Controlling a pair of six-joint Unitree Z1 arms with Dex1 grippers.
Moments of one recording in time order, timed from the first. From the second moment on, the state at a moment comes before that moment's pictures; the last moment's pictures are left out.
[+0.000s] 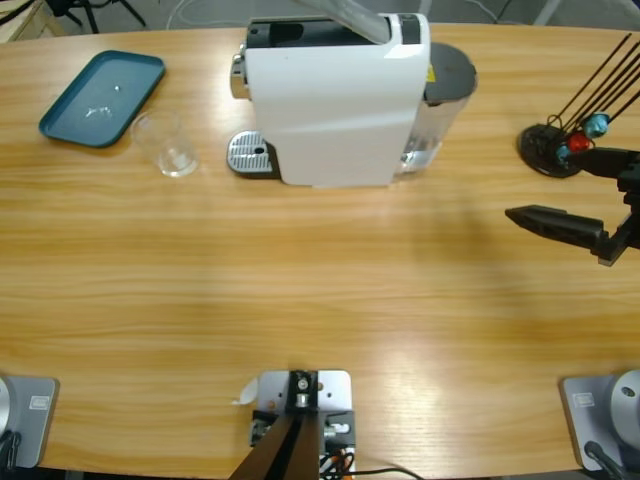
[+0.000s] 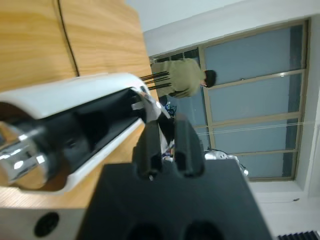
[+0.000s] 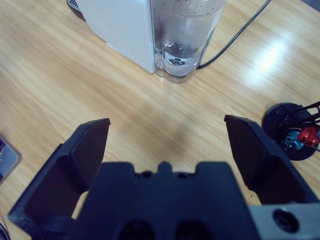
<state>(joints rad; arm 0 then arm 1) -0.50 1.76 -1.12 -0.37 -0.87 -1.08 0.64 0.99 -0.55 0.20 -0.01 -0.02</state>
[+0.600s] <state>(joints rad) -0.58 1.37 -1.09 0.28 0.02 -0.43 0.64 0.98 -0.55 0.21 -0.04 -0.02</state>
